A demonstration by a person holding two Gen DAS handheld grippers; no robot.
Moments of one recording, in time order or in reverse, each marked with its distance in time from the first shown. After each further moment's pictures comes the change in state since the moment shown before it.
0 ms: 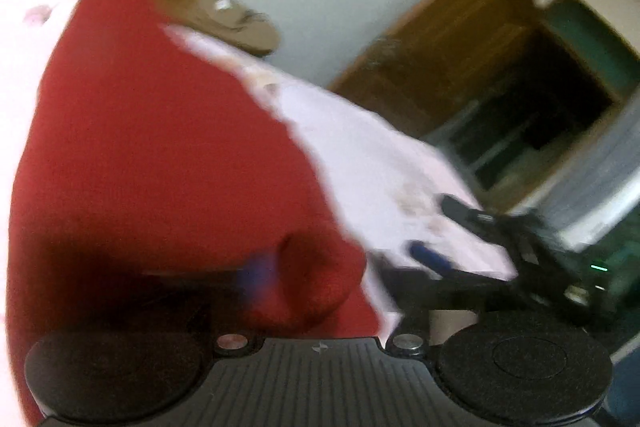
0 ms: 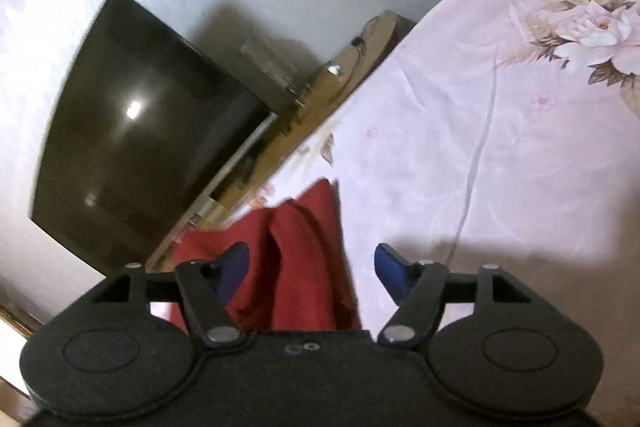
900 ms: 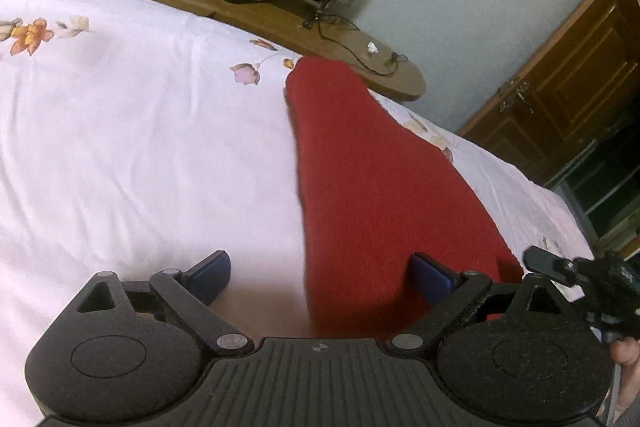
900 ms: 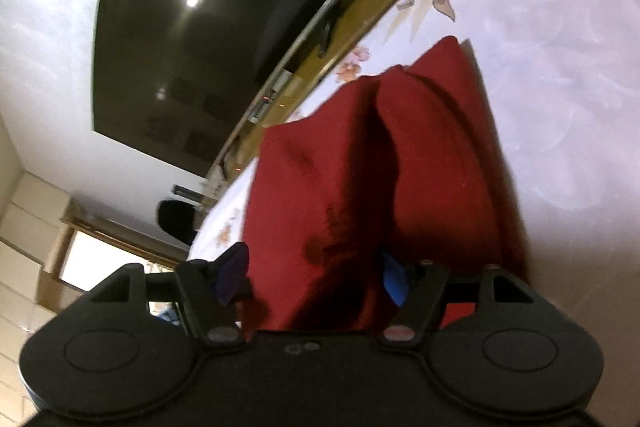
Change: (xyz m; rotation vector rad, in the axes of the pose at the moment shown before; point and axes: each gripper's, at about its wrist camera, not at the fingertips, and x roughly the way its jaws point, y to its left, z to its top) left arm -0.048 0.088 0.033 -0.110 -0.053 0.425; right arm 0.114 0.035 -0.009 0.008 0.453 0.217
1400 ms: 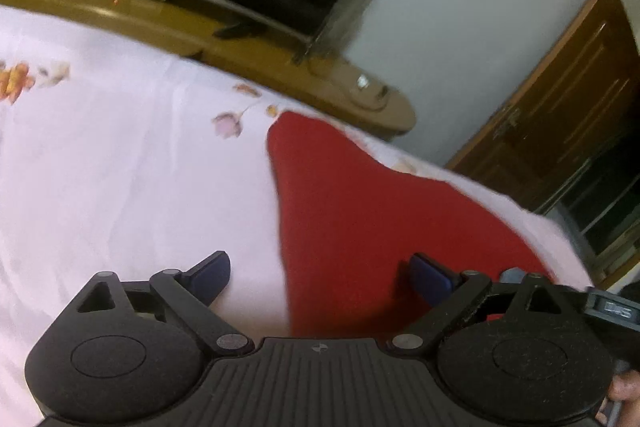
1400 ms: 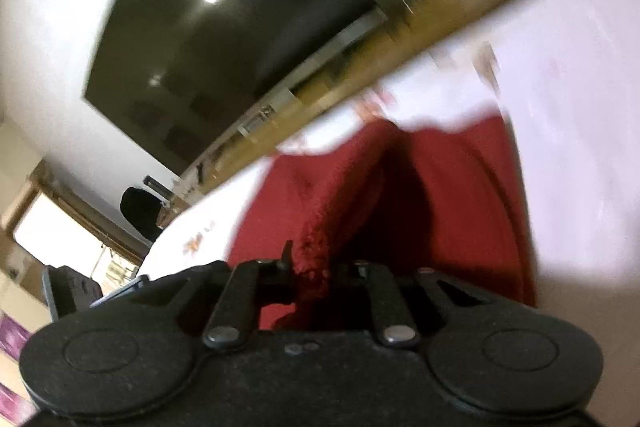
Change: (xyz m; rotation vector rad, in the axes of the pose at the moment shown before) left arm 0.006 -0.019 0.027 0.005 -0.105 -0.021; right arm 0.005 0.051 -0.004 -0.277 -0.118 -0.092
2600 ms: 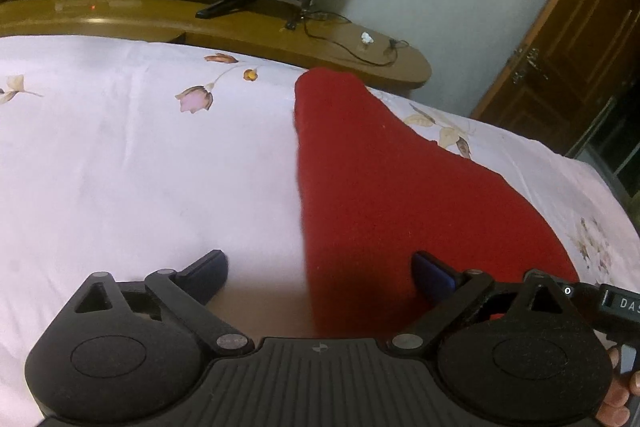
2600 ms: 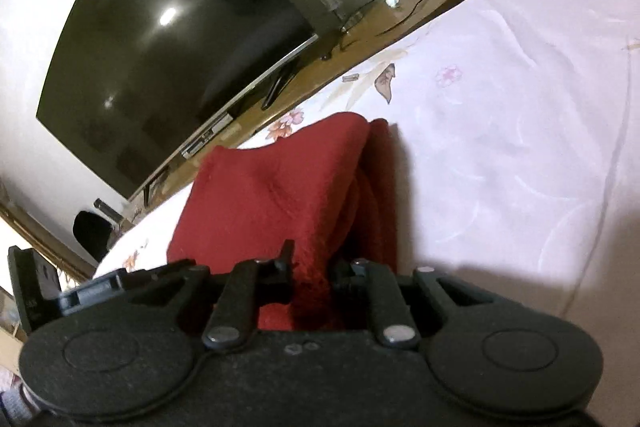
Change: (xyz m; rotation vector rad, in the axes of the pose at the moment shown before) left arm 0.056 -0.028 -0.006 0.146 0.106 0.102; right arm -0.040 -0.051 -0.022 0.064 -0.048 -0.169
